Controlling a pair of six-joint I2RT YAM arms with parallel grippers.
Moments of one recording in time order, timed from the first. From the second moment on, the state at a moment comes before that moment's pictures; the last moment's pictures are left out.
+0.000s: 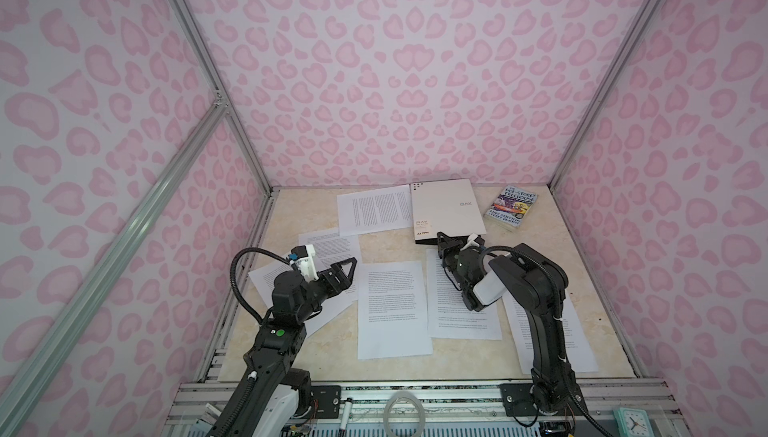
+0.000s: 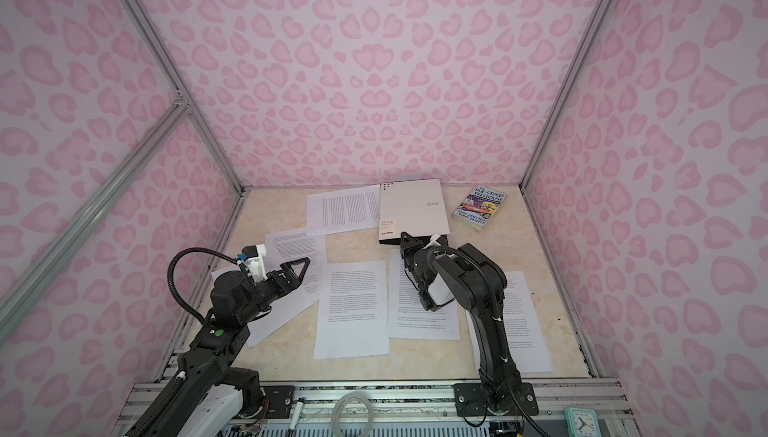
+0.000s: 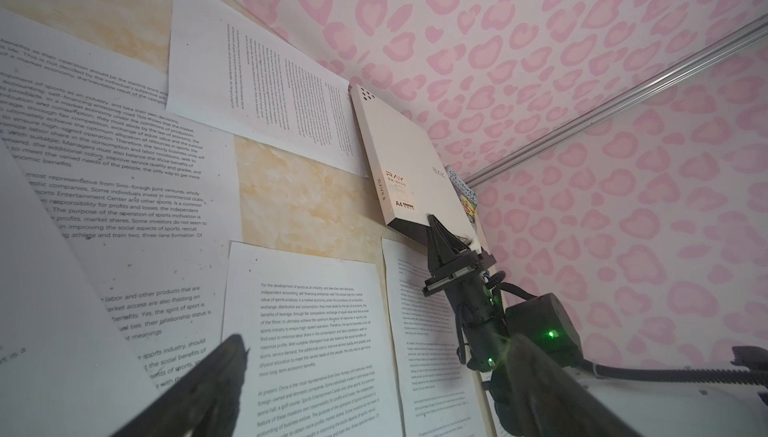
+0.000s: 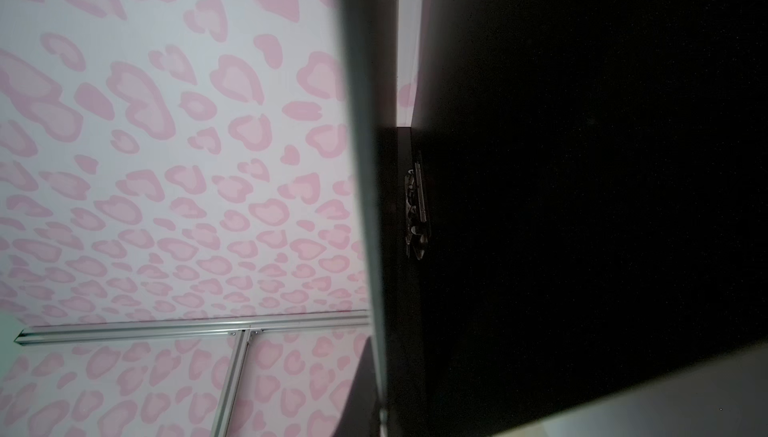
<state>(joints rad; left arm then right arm) -0.16 0.71 0.36 0.05 0.37 -0.76 0.53 2.16 0.74 1.36 0.20 1.58</state>
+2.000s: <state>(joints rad) -0.16 0.69 0.43 -0.15 0.21 -0.72 1.12 1.84 0.96 0.51 1.06 -0.18</state>
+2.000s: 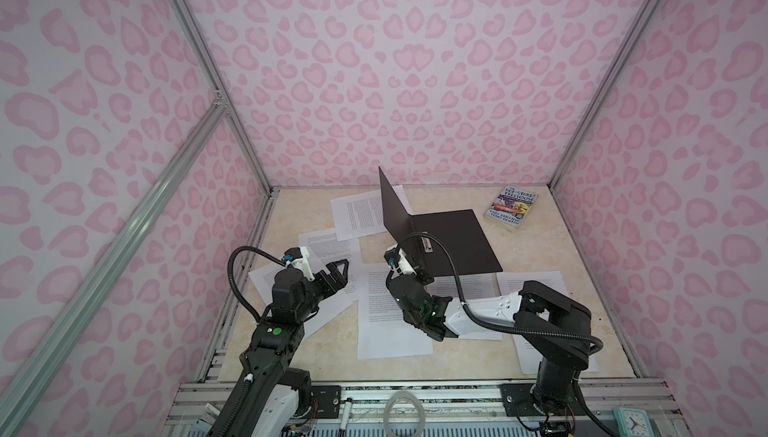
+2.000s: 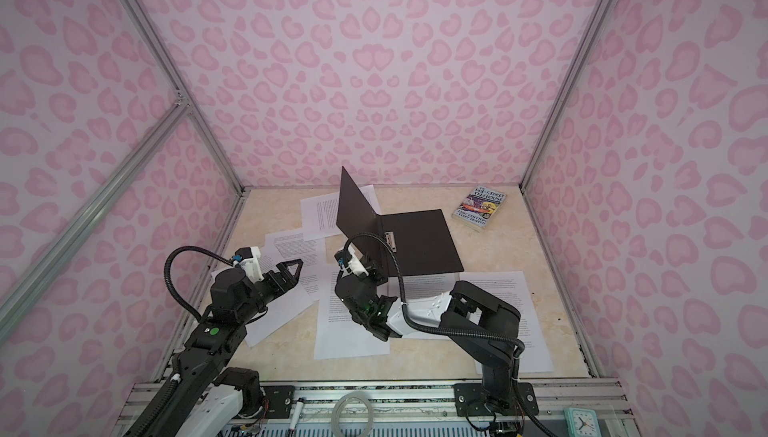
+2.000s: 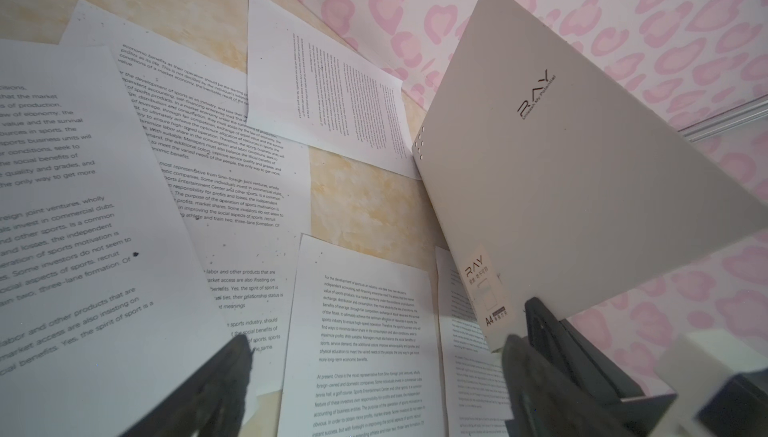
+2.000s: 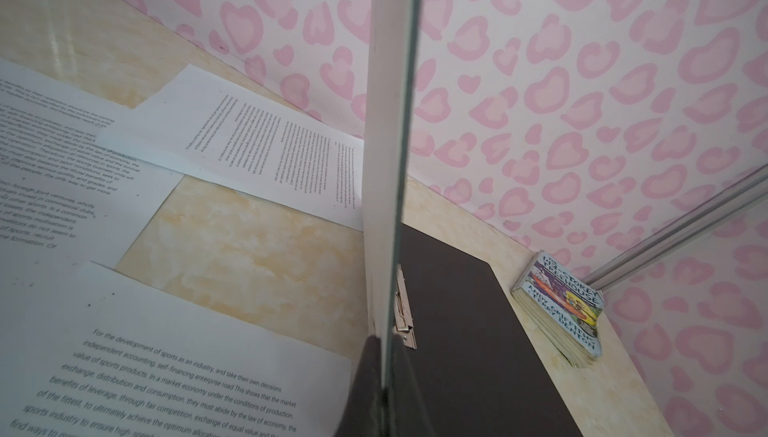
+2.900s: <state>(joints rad) -0.16 0.52 0.44 -0.27 0.06 -0.71 1.14 1.65 0.97 0.27 0.48 0.05</state>
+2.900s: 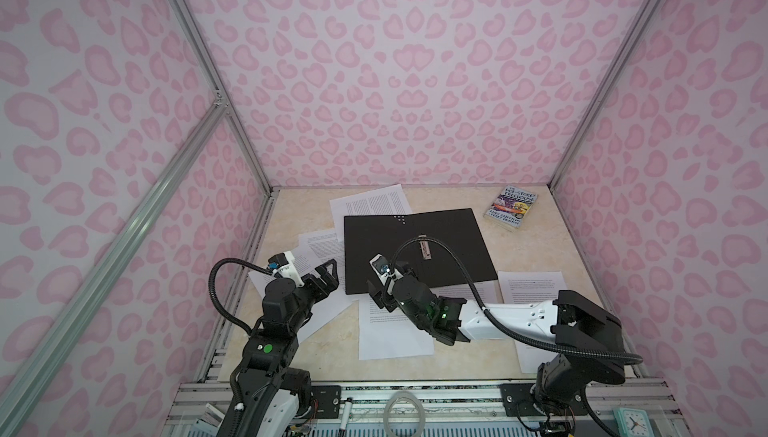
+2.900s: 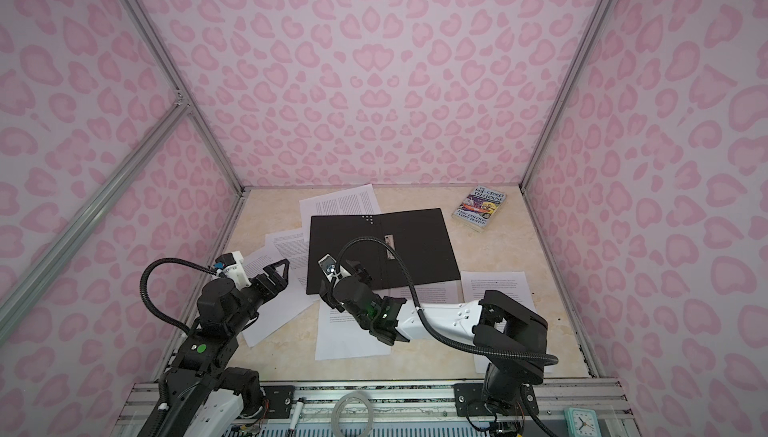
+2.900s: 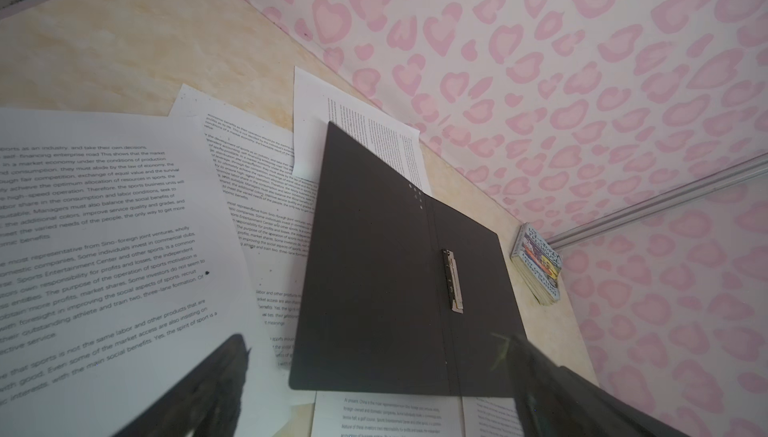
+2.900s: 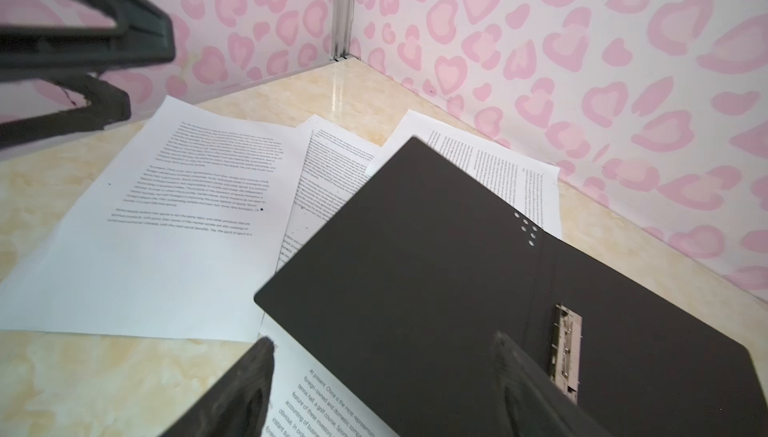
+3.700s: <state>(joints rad) -0.40 1.48 0.67 0.10 0.37 -0.75 0.41 1.82 1.08 -0.08 -0.27 0.43</state>
